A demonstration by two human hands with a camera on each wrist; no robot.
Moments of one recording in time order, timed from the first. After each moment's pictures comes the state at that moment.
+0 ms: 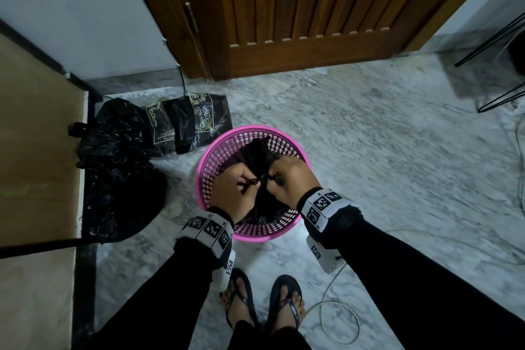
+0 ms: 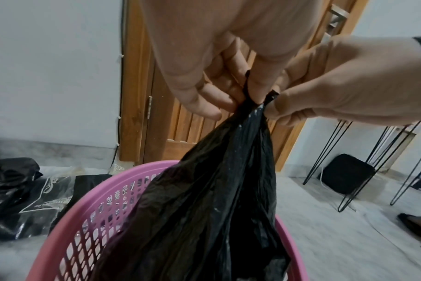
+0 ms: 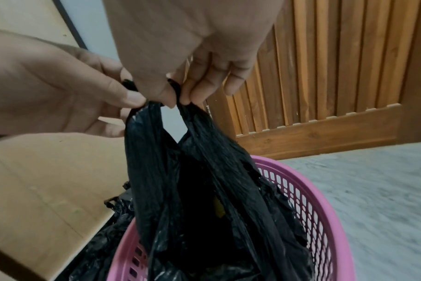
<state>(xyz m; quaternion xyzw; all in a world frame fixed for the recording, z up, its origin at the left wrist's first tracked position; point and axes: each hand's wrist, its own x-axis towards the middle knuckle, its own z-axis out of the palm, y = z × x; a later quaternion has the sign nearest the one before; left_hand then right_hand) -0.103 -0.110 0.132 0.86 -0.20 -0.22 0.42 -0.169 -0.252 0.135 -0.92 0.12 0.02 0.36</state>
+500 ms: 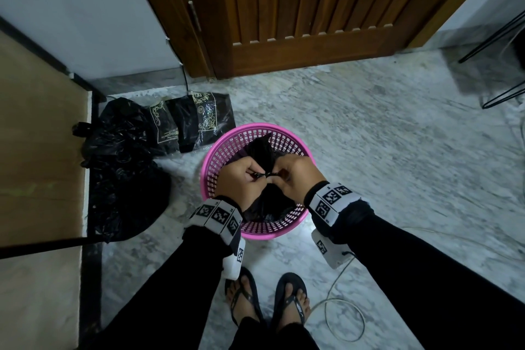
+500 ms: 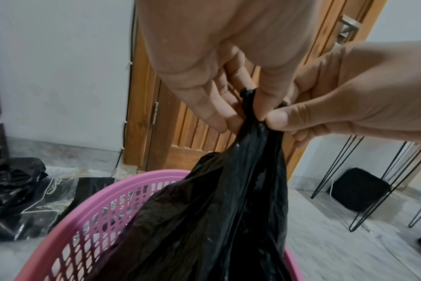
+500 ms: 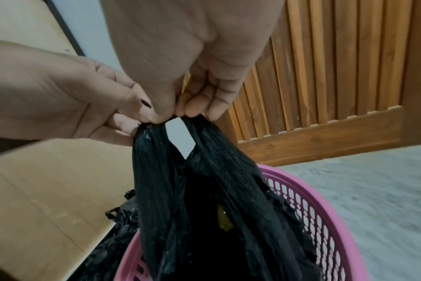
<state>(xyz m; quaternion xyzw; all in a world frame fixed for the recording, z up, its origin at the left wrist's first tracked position) -0.097 -0.115 0.139 0.86 -0.19 -0.21 0.42 -0.164 -0.254 0.135 -0.92 0.12 0.02 0.38</state>
